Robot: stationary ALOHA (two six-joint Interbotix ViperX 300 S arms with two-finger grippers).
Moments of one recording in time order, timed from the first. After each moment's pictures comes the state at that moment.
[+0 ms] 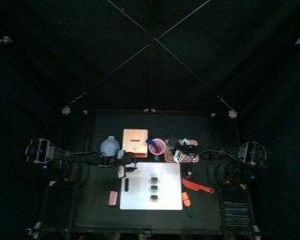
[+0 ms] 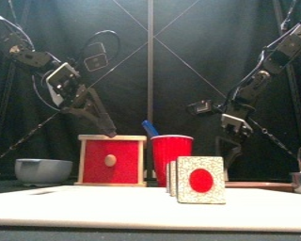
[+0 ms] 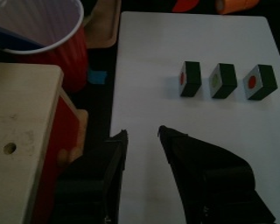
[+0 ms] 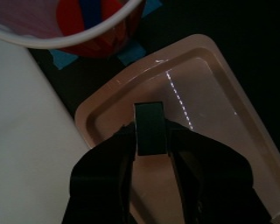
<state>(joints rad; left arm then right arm) 0.07 -0.17 0.94 0.00 -0.18 0.01 -0.38 -0.10 0.87 -0.23 0.25 0.37</state>
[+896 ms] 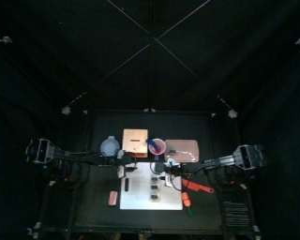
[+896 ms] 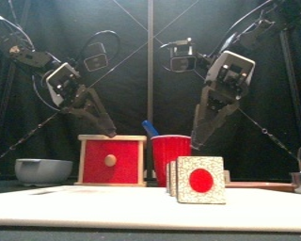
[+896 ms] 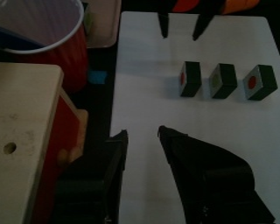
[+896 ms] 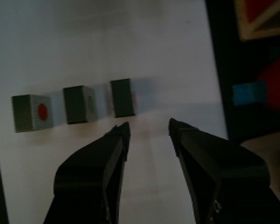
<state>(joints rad) 0.07 -0.17 0.94 0.00 -0.18 0.01 0.06 -0.04 0.65 -0.20 0.33 0.38</state>
